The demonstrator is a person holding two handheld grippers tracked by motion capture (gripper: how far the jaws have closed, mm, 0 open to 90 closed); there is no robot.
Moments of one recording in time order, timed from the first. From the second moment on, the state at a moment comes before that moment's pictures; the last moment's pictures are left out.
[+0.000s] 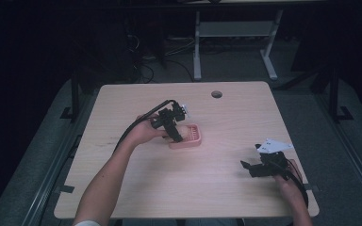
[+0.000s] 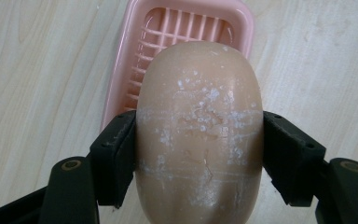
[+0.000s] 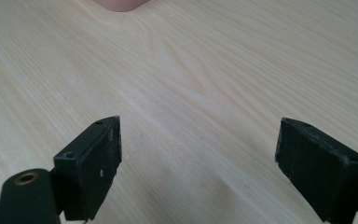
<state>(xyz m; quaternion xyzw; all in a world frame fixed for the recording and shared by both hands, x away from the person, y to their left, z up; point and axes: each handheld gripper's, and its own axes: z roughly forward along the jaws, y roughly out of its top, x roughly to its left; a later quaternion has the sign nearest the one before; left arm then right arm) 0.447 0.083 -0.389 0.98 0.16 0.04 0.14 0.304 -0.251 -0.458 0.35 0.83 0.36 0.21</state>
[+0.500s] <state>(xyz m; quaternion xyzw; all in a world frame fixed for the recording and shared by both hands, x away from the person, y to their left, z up) 0.459 0.061 -0.388 0.98 0.15 0.04 0.13 0.305 -0.254 -0.457 0.36 0.83 0.37 0.21</state>
